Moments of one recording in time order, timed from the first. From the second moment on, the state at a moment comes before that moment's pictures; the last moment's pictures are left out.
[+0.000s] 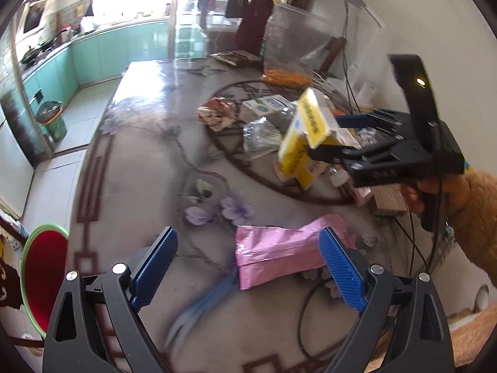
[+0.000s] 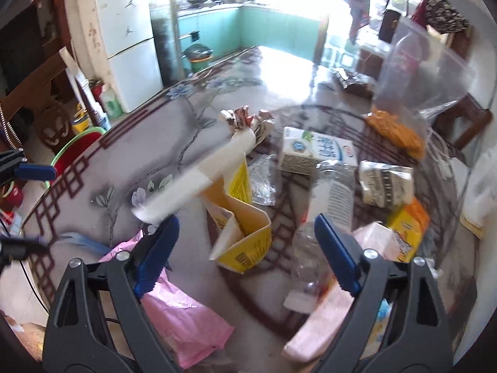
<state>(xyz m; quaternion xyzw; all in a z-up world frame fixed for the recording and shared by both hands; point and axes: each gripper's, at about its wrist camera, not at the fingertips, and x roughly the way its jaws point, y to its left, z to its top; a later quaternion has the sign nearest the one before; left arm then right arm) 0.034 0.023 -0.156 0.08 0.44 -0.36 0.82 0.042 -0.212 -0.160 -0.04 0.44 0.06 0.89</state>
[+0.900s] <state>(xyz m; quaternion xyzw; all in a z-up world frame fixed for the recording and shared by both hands) 0.037 -0.100 -0.235 0.27 0.52 -0.46 0.67 -0.043 -0.320 -0.127 0.17 0.43 0.09 0.88</state>
